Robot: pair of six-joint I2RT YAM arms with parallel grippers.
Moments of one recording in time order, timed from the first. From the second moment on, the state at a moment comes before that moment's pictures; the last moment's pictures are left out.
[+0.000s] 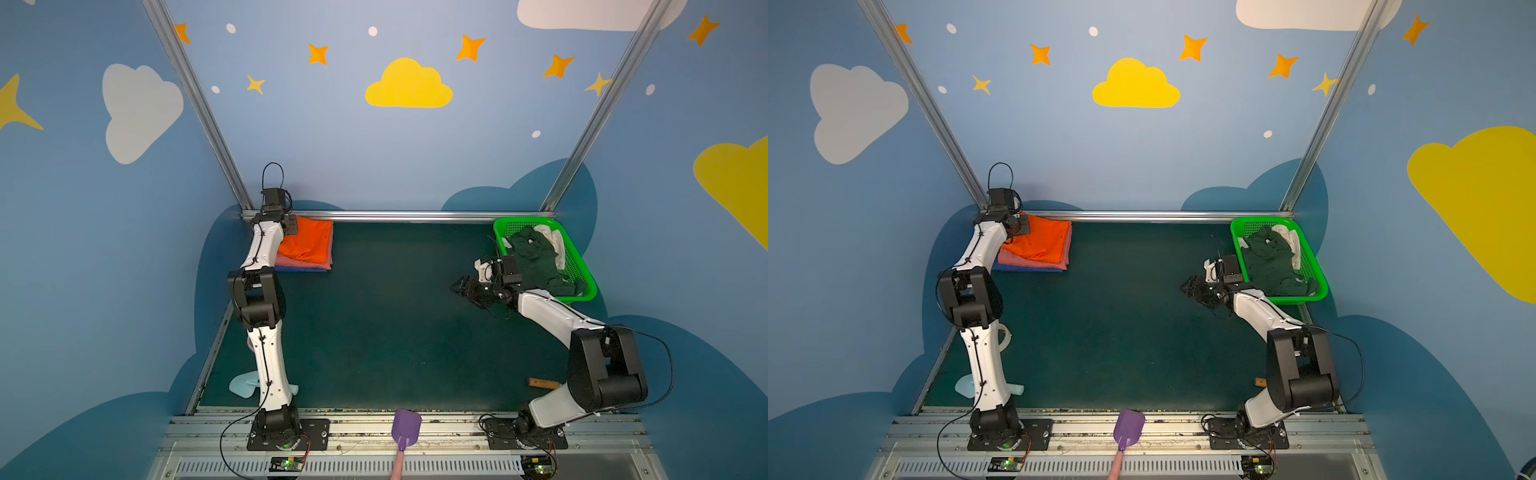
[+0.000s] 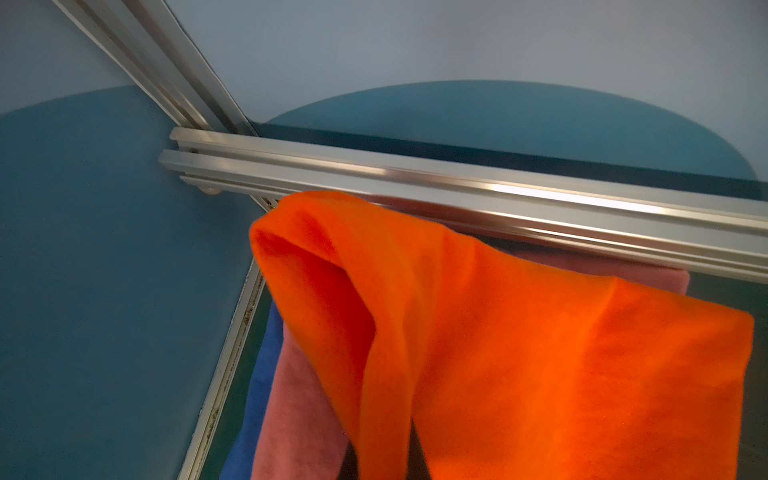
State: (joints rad) left arm 0.16 2.33 2.19 -0.64 -0.17 -0.01; right arm 0.22 1.54 0.94 -0.30 -0.43 0.56
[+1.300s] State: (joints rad) left arm 0.14 2.29 2.19 -0.68 -0.14 -0.14; right arm 0.26 1.56 0.97 -0.31 -0.42 0.55
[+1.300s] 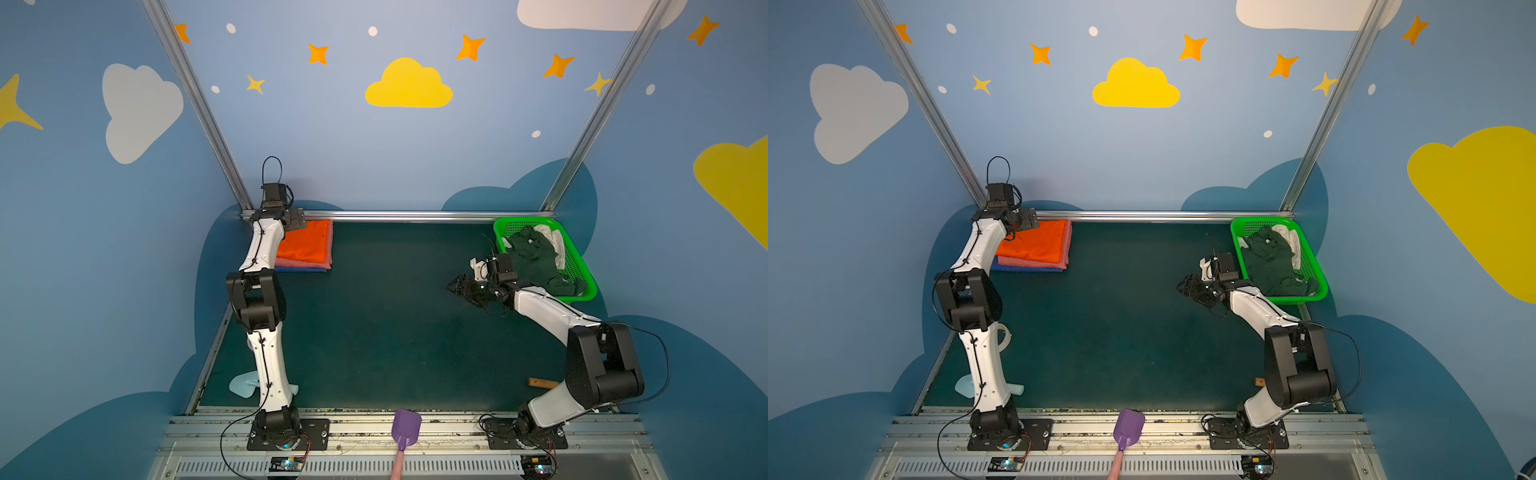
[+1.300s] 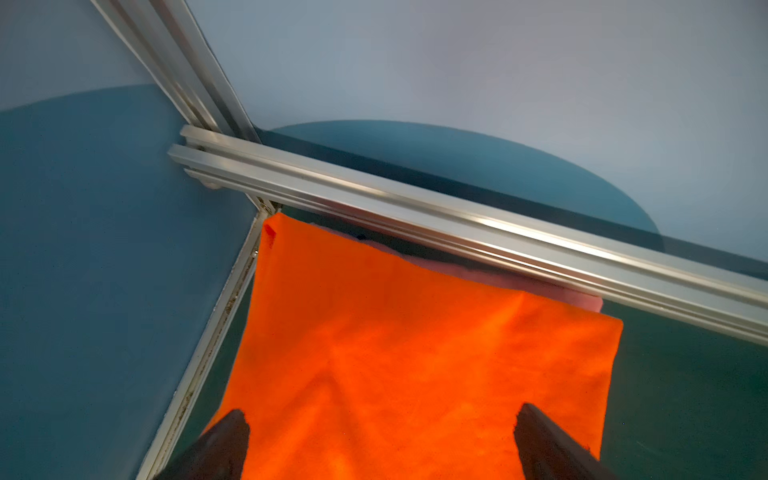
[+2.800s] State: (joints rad) left arm 0.00 1.38 1.21 -0.03 -0.08 -0.38; right arm 0.24 1.33 0.89 -0.33 -0.38 0.52
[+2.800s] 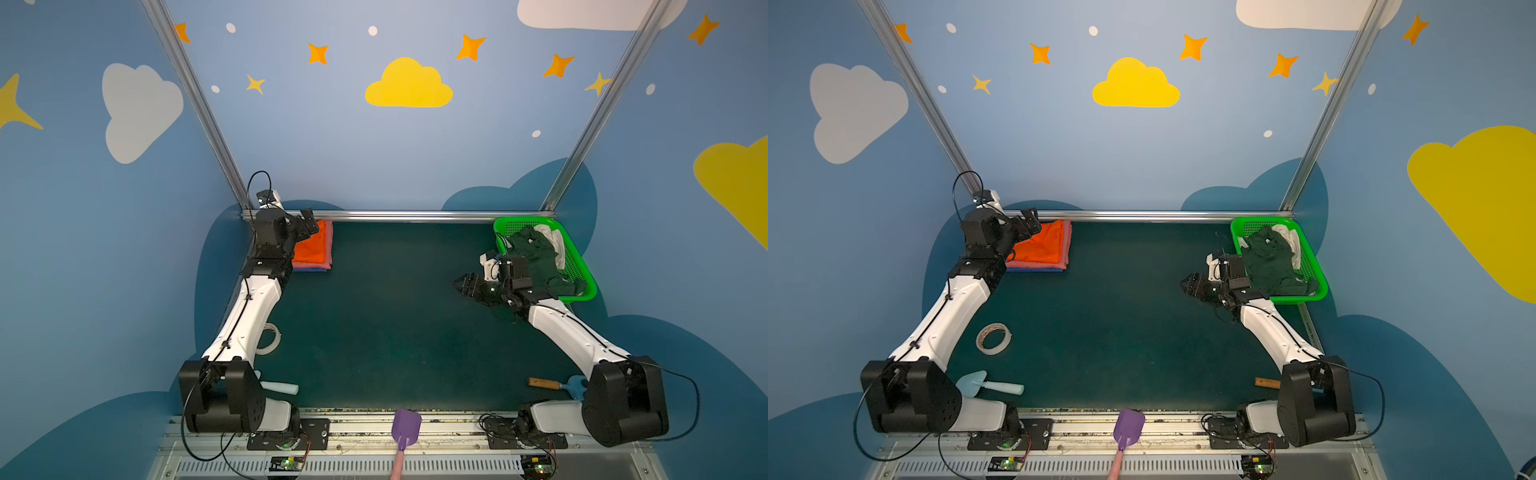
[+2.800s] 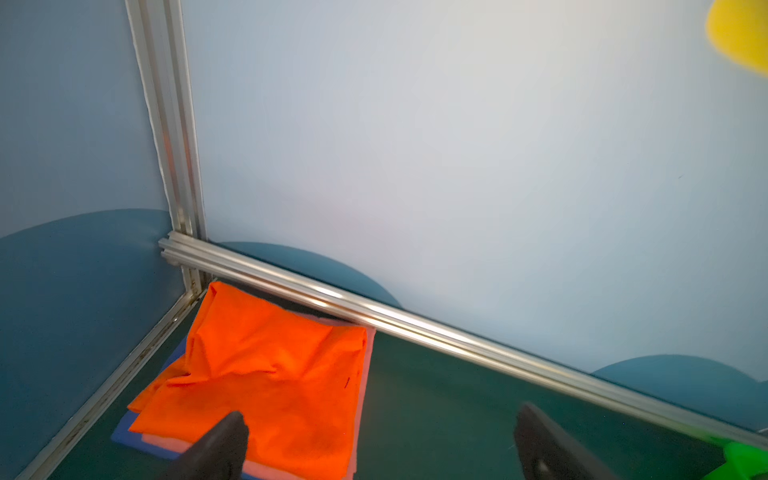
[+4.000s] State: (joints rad) left arm -0.01 1.31 0.47 0.34 -0.05 -0.14; right arm 0.09 1.05 0.33 0.30 0.15 -0.07
